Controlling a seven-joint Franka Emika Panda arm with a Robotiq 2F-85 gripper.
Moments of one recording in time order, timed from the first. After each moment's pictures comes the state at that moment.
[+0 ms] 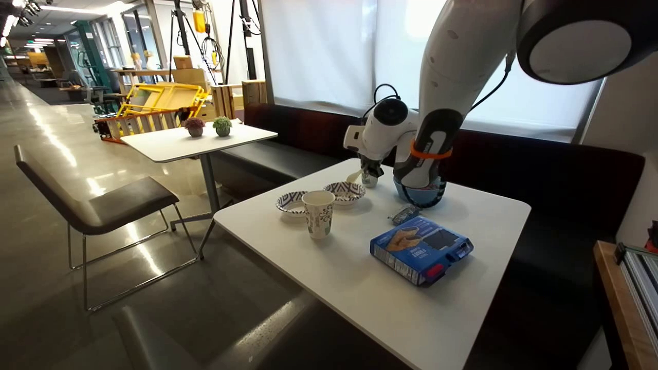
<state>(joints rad) 0.51 1.06 -0.90 -1.87 -0.27 3.24 -0.72</state>
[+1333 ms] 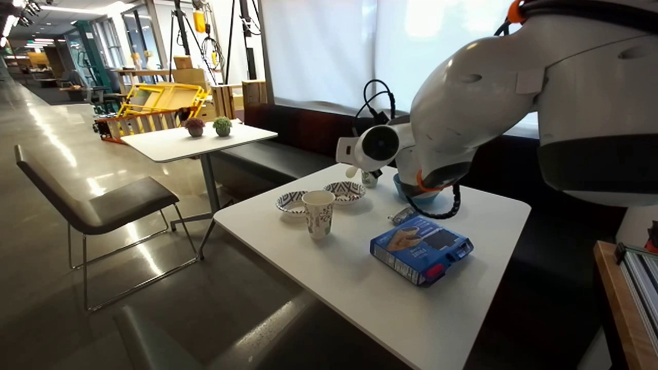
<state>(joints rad) 0.85 1.37 -1.19 -1.95 -0.29 3.21 -0.44</state>
